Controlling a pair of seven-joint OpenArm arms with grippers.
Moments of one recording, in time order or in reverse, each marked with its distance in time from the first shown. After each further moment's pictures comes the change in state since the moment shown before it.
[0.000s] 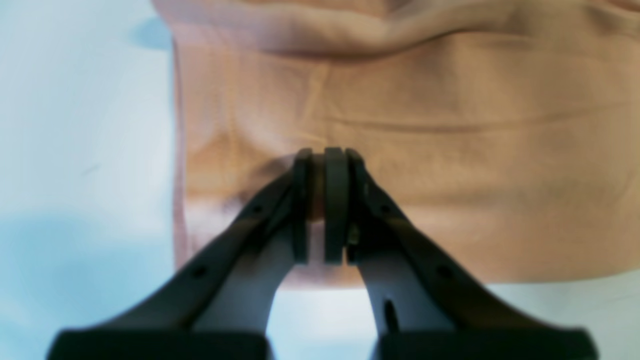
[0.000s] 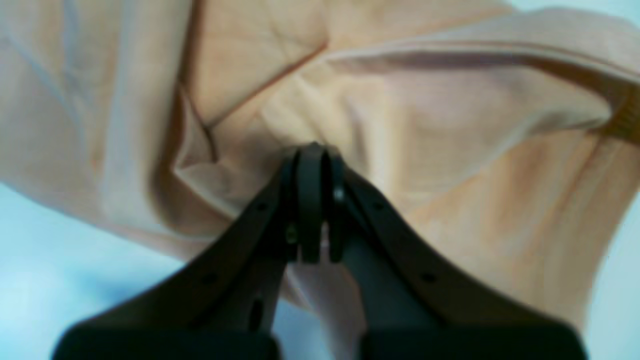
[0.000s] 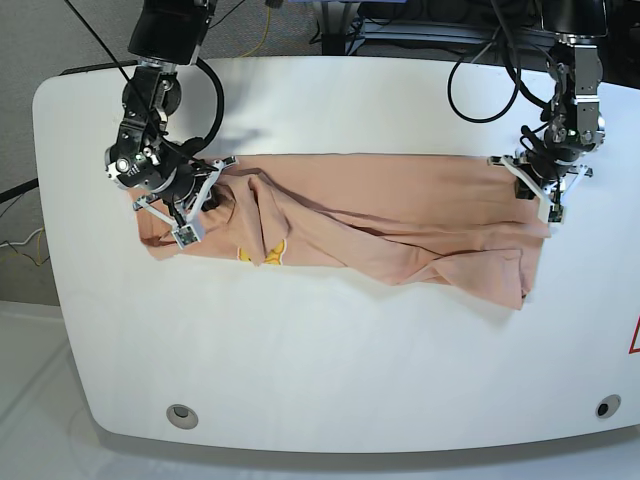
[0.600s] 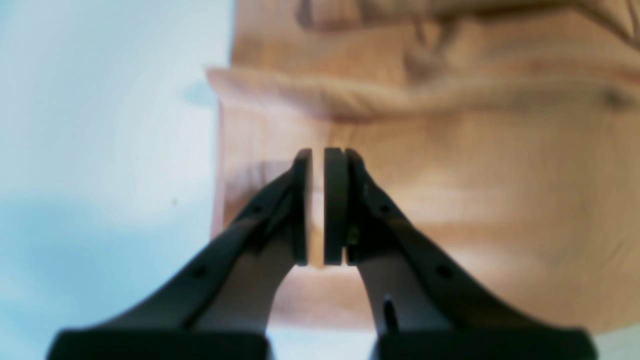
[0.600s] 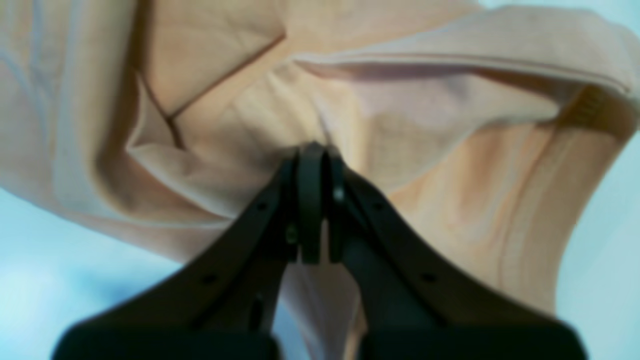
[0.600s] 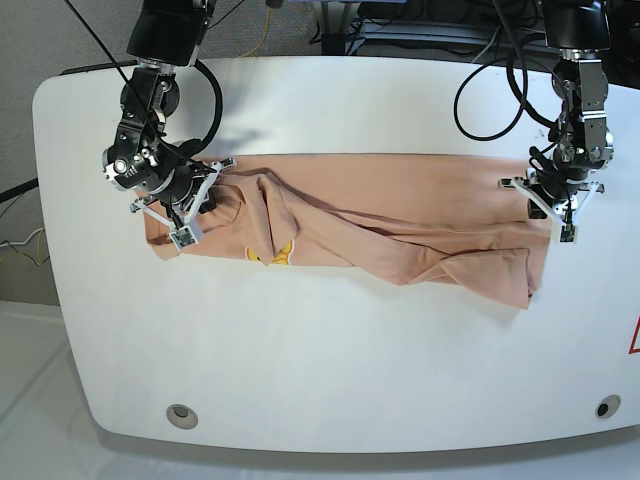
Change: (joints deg) left arm -4.9 0.2 -1.3 -0.1 0.6 0.4 1.8; right arm -0.1 0.3 0.2 0.9 0.0 0.0 -0.1
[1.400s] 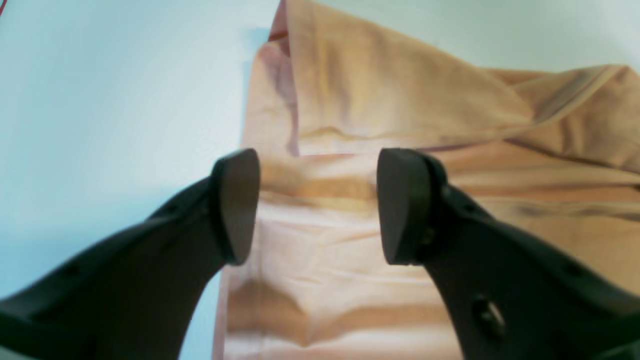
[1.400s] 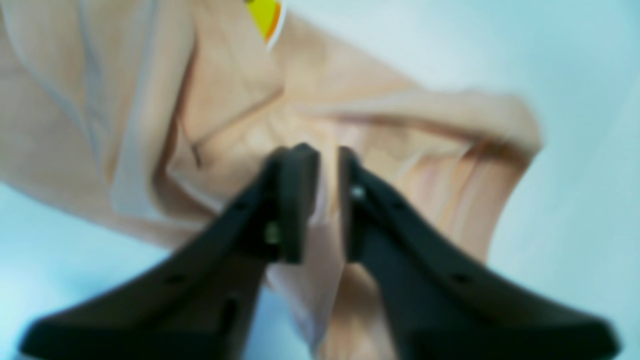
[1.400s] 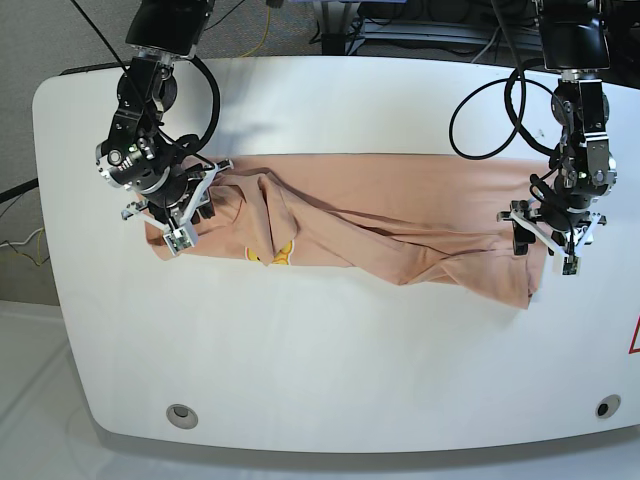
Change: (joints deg) left arm -5.4 0.9 0.2 1.8 0.2 0.0 0.2; right arm -2.5 -0.3 -0.2 8.3 0.0 0.0 -0.4
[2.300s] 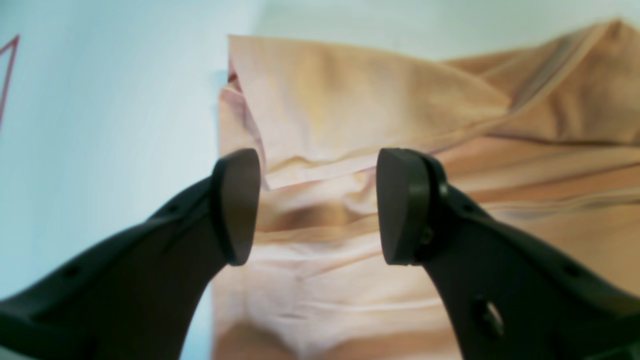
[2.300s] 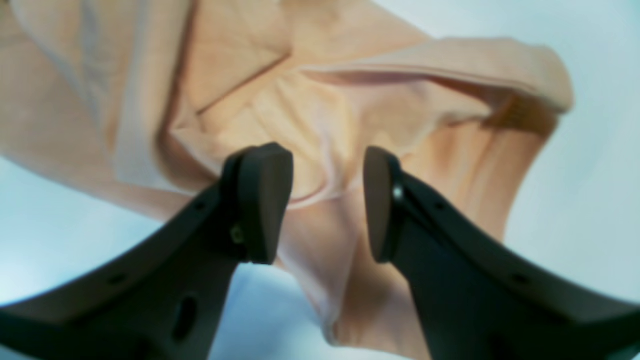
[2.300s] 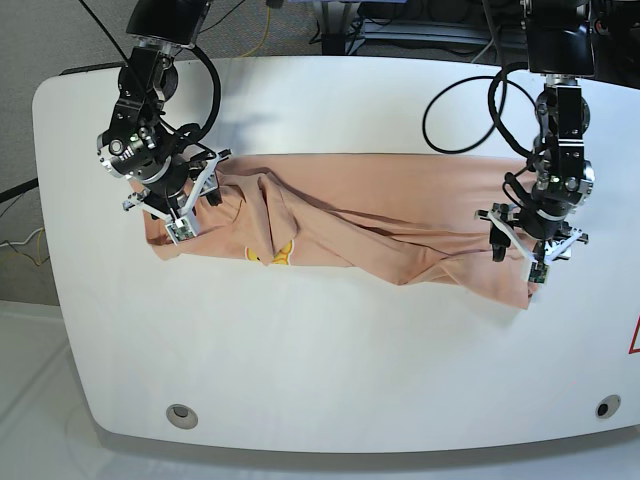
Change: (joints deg) left arm -2.1 2.5 3.9 -0.7 8.7 -5.0 -3.8; right arm -2.3 0.0 0.0 1.5 0.2 0.0 0.2
